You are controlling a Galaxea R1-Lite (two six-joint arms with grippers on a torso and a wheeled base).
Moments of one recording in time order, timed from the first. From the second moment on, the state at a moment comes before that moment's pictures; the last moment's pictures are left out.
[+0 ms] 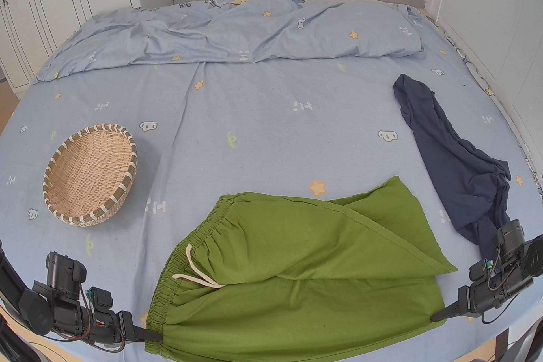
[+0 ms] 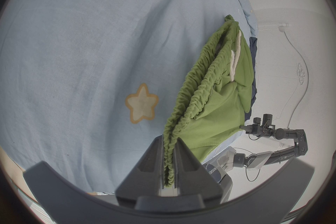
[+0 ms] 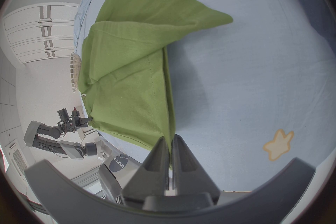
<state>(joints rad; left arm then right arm) 0.00 1.72 -0.04 -0.54 -0.61 -0.38 -0.09 1.71 -0.30 -0.03 0.61 0.06</state>
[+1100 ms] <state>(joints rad) 0.03 1.52 -0.22 -0.35 -0.59 -0.45 -0.11 1.49 -0.20 -0.19 0.59 0.06</state>
